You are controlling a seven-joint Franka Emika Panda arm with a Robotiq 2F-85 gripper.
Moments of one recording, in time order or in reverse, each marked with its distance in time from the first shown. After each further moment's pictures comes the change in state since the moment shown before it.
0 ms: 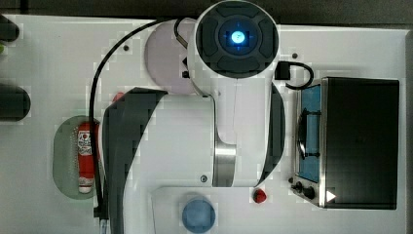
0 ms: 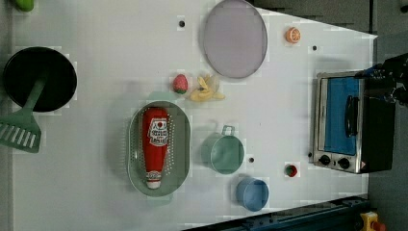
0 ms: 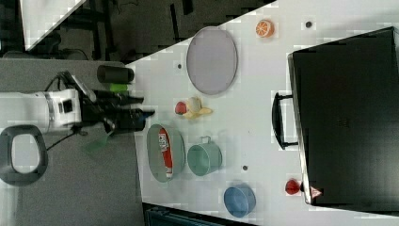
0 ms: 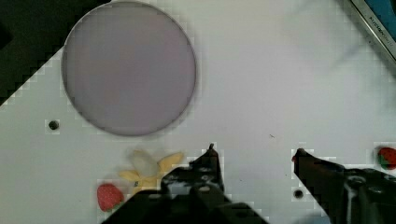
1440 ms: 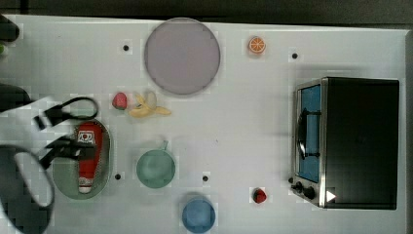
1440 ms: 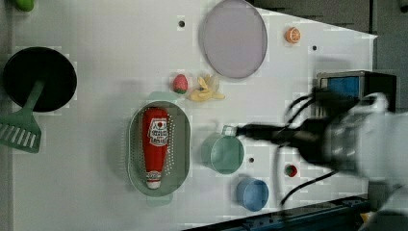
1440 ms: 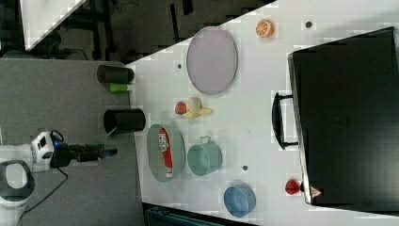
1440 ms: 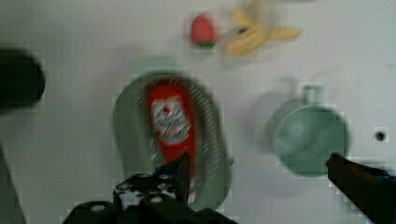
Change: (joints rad) arm -0.009 -0.011 0.598 -0.119 0.018 0.097 0.022
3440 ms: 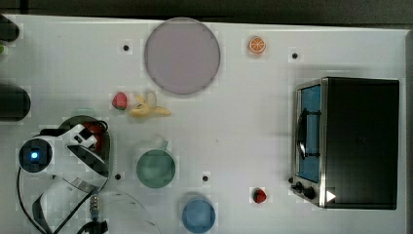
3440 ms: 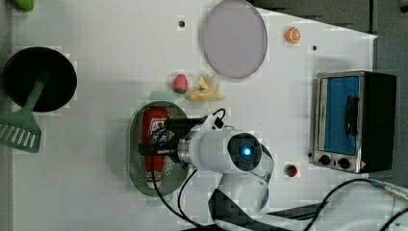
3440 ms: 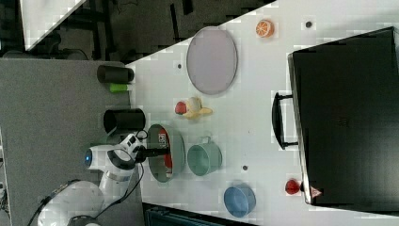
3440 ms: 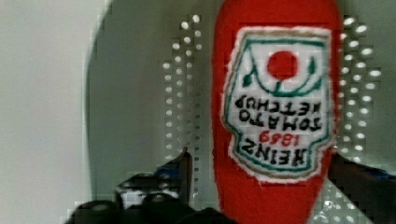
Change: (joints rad) arm 0.060 0.641 0.058 -0.228 -0.504 0.728 0.236
